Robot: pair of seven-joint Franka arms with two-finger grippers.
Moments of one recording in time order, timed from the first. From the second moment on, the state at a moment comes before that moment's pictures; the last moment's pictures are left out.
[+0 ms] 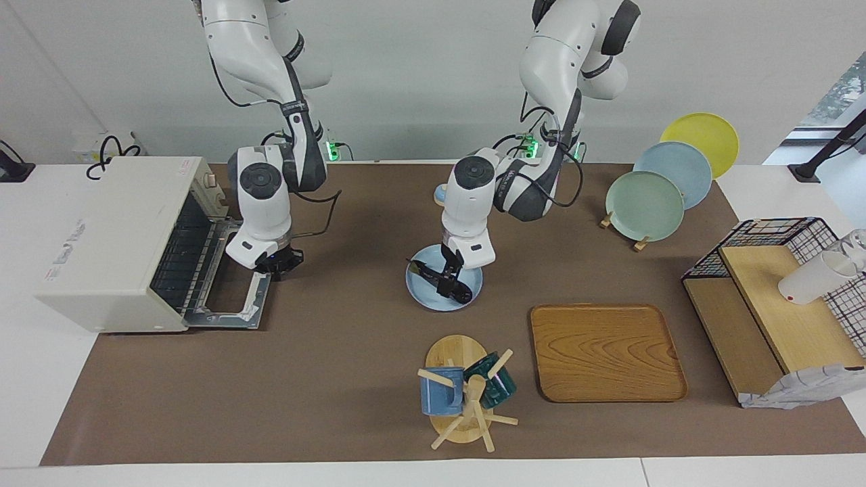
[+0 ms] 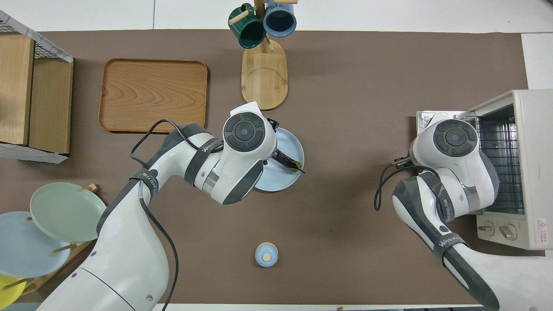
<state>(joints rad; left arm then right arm) -0.58 0.46 -0.12 -1.76 0.04 2.31 -1.78 0.14 0.16 -0.03 -2.22 -0.33 2.31 0.08</state>
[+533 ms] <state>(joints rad) -0.58 0.47 -0.11 -1.76 0.05 2.32 -1.84 0.10 0.05 -0.01 -2.07 -0.33 1.98 -0.17</state>
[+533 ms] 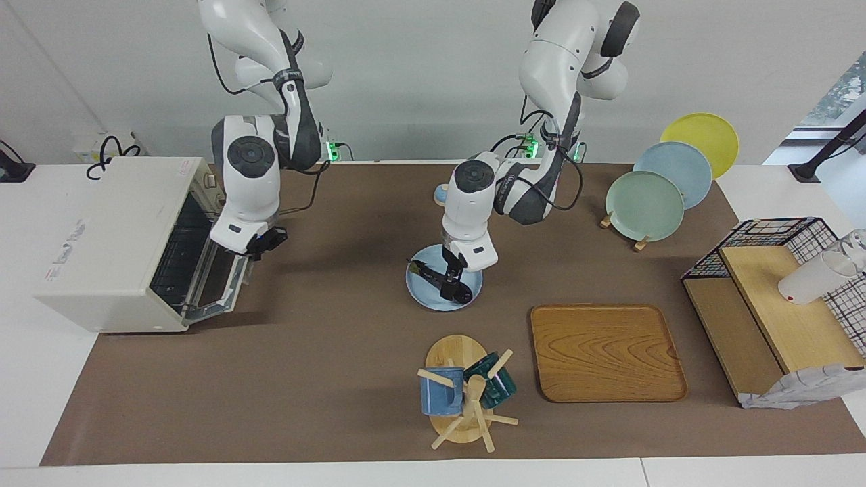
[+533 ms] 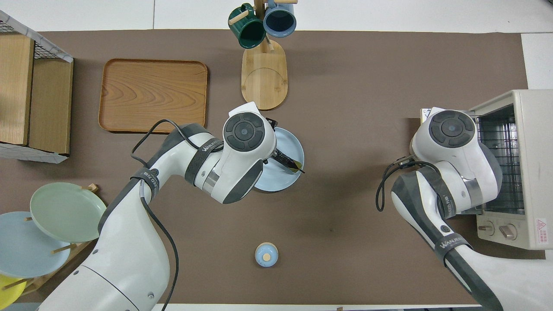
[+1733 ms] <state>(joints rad) -0.44 0.37 -0.07 -1.68 0.10 2.20 -1.51 -0.10 -0.06 -0.02 -1.74 -0.10 1.61 -0.42</state>
